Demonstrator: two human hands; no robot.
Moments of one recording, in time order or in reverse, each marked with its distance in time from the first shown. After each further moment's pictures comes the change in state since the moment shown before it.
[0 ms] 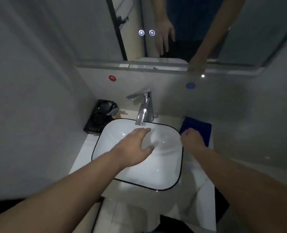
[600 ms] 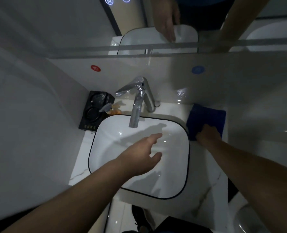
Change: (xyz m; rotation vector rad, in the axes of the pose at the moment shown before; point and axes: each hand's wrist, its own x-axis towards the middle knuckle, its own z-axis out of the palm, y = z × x) left_hand 0.080 0.001 0.039 -0.059 -0.254 -0.123; right_hand 0.123 0.094 0.038 -0.232 -0.084 0.224
